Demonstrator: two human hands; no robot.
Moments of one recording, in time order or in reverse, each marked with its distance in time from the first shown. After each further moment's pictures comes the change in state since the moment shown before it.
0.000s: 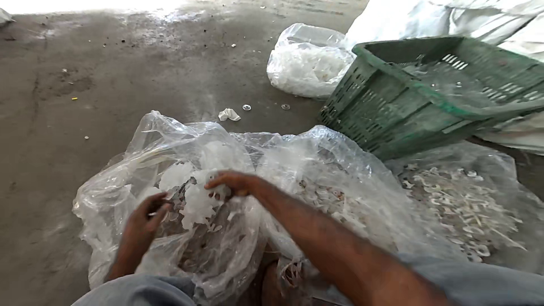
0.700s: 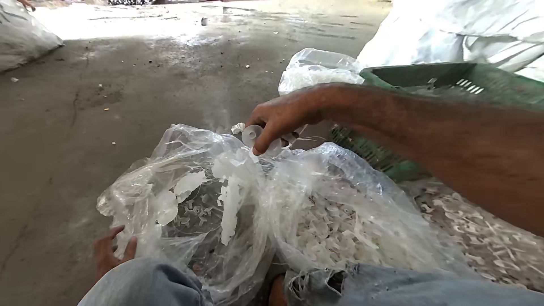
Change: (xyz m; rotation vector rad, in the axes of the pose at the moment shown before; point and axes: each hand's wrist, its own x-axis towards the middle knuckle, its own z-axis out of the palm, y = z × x) left_hand -0.088 -0.030 -0.061 0.346 0.466 -0.097; right_hand -0.210 -0.216 0.033 -1.155 0.092 -0.105
